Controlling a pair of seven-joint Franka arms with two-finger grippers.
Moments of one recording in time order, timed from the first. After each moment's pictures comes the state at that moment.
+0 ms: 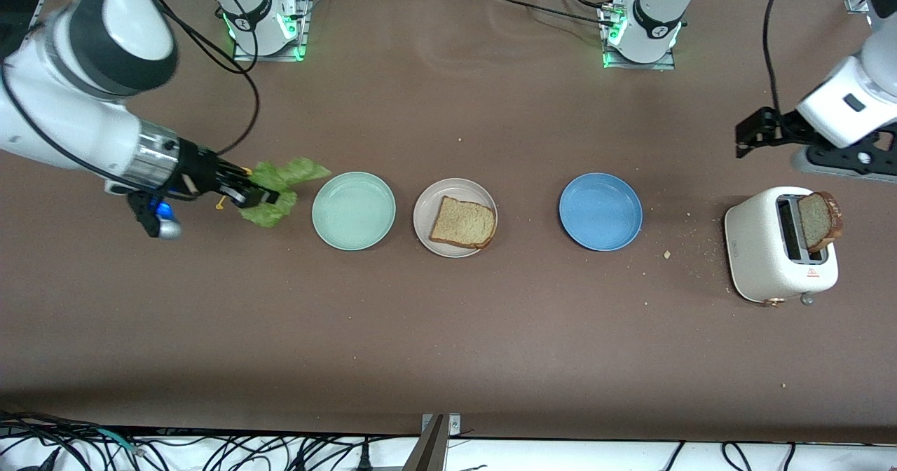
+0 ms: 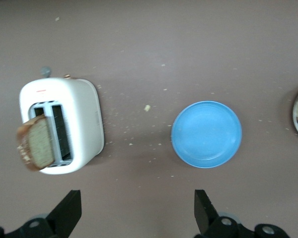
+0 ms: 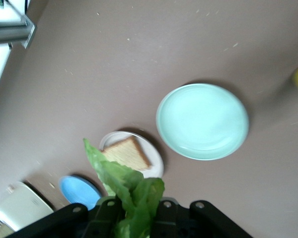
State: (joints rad) left arm 0.04 0.07 -0.08 -1.55 0.06 1.57 0.07; right arm 0.39 0.25 -0.17 -1.70 0.59 1.98 0.77
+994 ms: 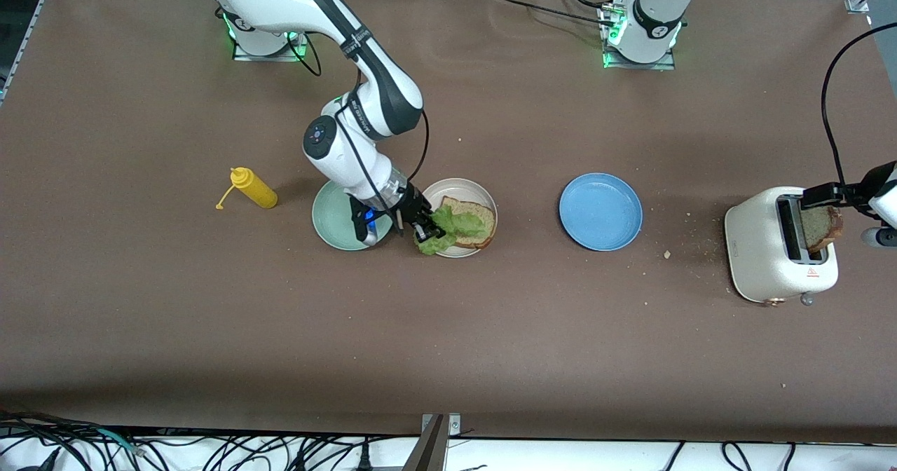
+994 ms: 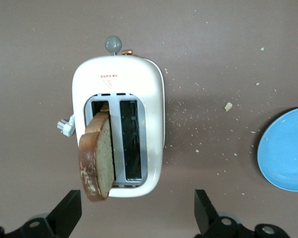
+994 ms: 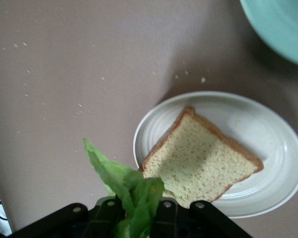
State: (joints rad) left arm 0.28 0.30 -0.07 -1.58 0.13 1.75 0.22; right arm 0.61 0.65 0.09 -1.68 0.60 2.74 1.37
